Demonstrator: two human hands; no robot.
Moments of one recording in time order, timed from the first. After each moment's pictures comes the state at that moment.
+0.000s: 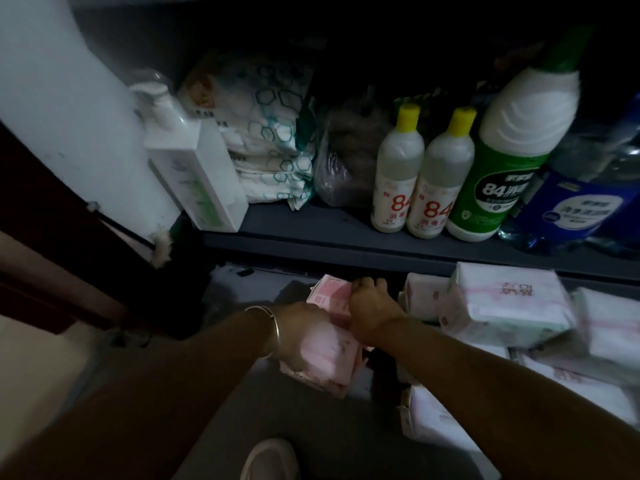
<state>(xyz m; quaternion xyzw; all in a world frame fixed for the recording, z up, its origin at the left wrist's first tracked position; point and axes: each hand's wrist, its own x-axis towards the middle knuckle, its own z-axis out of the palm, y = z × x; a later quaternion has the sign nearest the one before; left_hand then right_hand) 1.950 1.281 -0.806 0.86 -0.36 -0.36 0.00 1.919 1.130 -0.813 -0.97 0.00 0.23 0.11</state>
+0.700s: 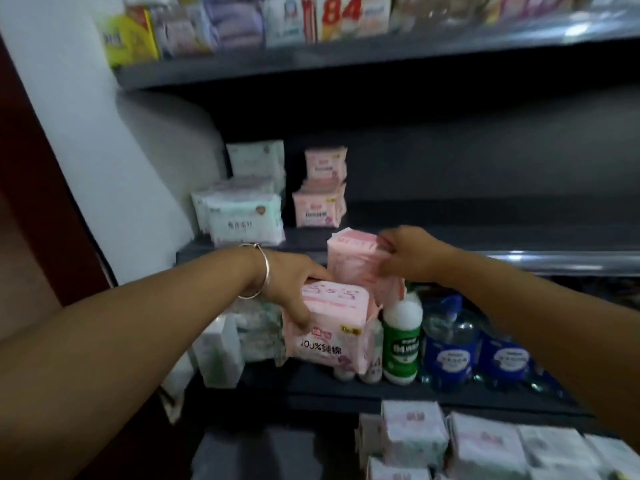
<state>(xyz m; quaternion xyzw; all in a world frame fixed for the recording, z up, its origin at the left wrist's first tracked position) 1.913 1.223 -0.427 0.89 -0.41 -0.20 0.04 1.852 1.030 -0.429 -0.99 0.01 -0.03 0.10</state>
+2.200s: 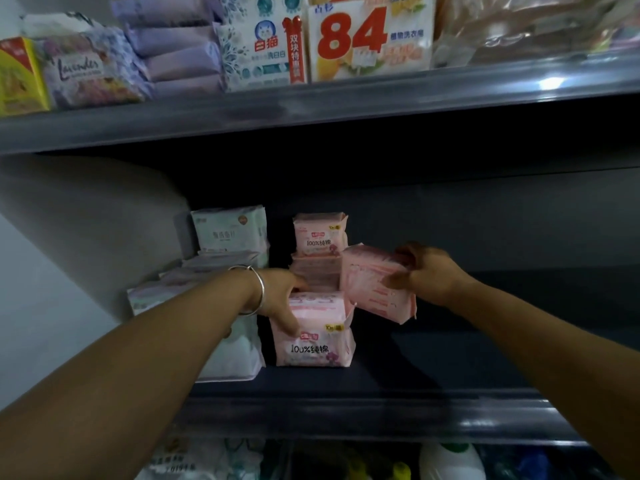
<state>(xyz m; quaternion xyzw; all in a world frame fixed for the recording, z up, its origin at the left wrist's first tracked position) 2.165 1.159 -0.378 0.93 -0.35 -0.09 0.00 2.058 0.943 -0.390 -0.90 0.09 -0.17 0.40</state>
